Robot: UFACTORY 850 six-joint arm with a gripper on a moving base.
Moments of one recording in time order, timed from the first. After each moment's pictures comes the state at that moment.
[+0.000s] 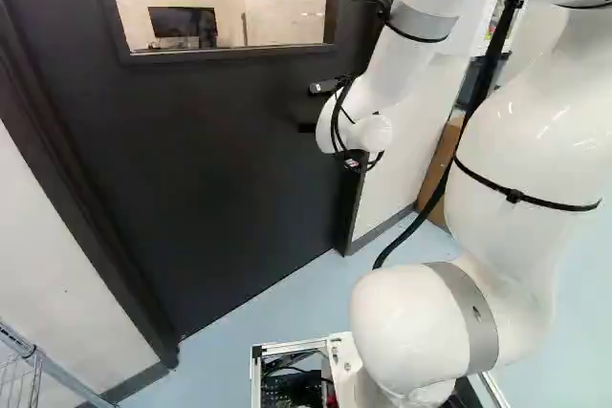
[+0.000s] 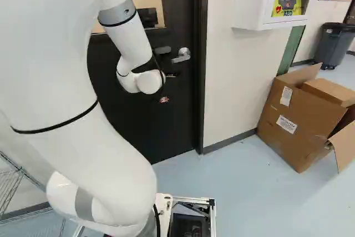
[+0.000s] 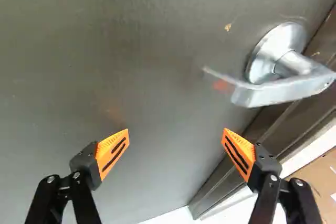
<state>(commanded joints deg) -1.3 -3.9 -31.8 -11.1 43.7 0.0</state>
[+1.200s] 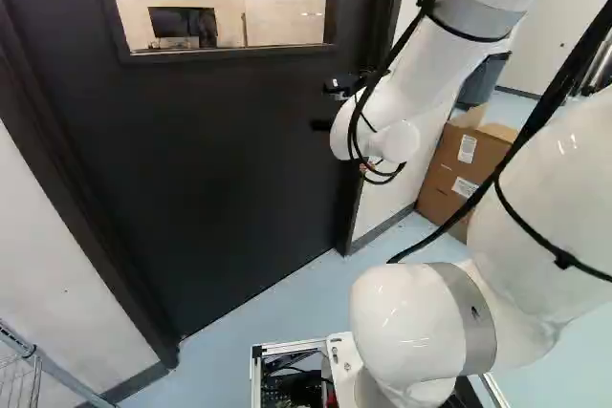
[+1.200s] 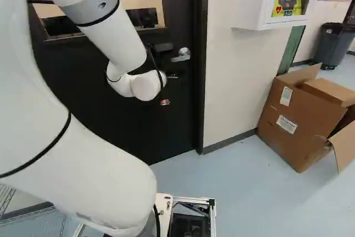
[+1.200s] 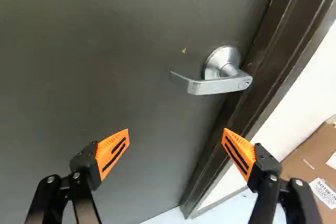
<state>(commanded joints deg) -5.4 10.0 -23.0 -11.1 43.7 0.0</state>
